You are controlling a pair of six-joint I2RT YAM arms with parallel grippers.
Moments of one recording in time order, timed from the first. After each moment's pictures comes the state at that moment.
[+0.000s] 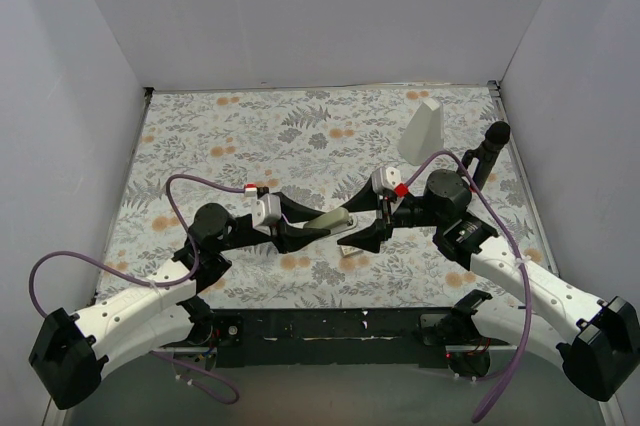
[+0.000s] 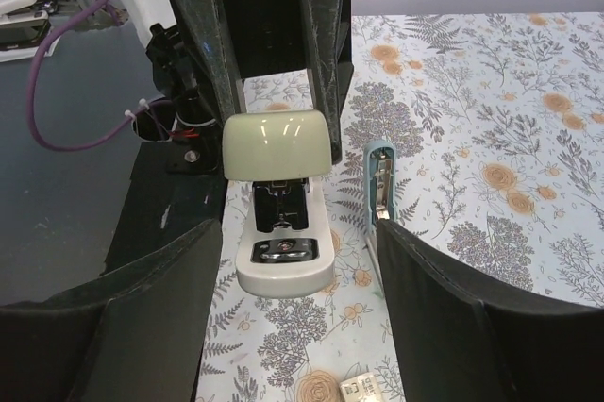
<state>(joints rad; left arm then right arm) -0.77 0.83 0.45 0.60 0.65 -0.08 0.69 0.94 0.63 0.26 -0.93 -0.02</state>
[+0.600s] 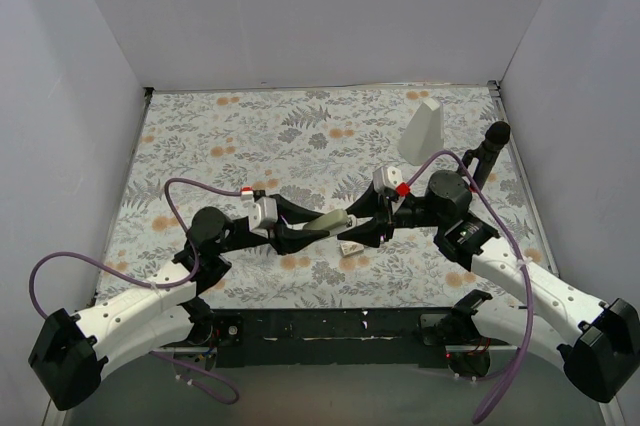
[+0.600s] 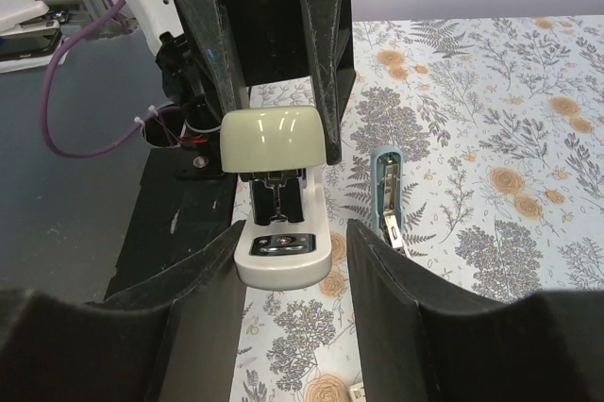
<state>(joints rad) -0.77 0.82 0.42 0.66 0.67 -0.09 0.69 0.94 0.63 0.28 -0.94 0.01</state>
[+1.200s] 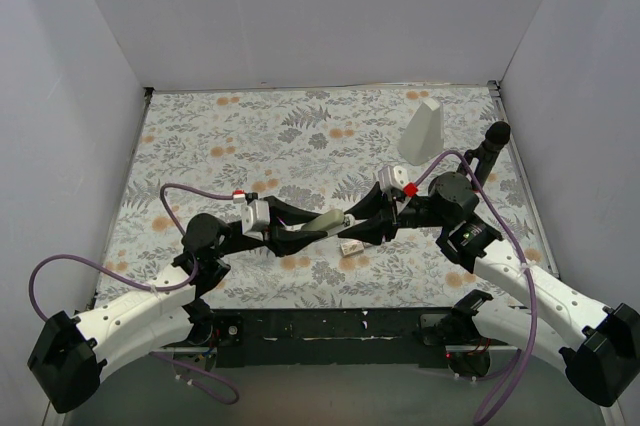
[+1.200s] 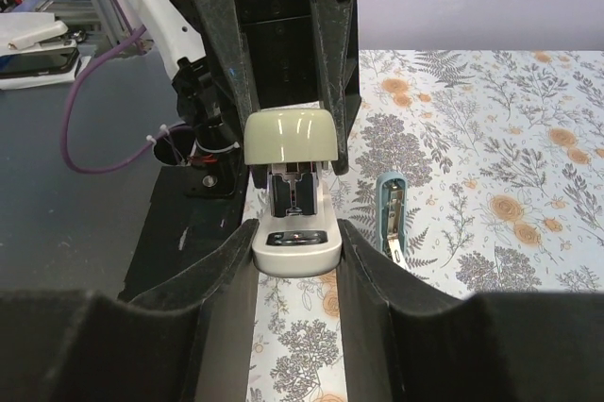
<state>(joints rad) -0.77 0.80 0.38 0.76 0.66 -0.14 0.69 0.90 0.63 0.33 -0.95 0.06</state>
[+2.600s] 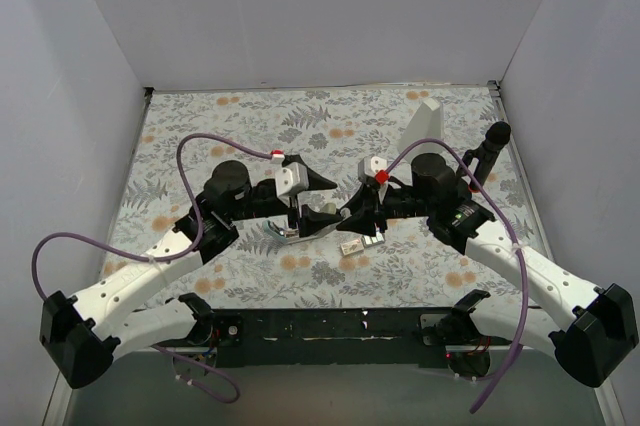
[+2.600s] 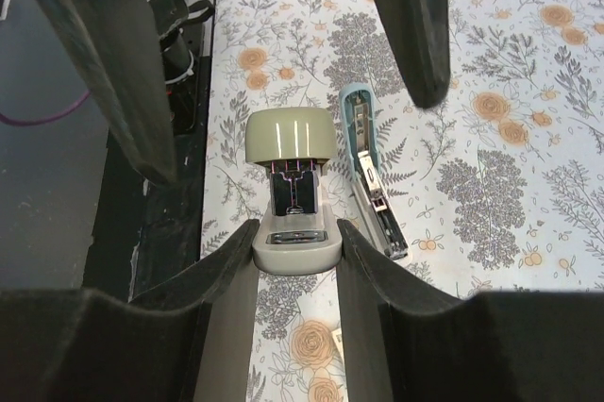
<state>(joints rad) -0.76 0.98 0.81 0.22 0.66 0.08 0.69 1.03 0.78 -0.04 -0.86 -0.14</state>
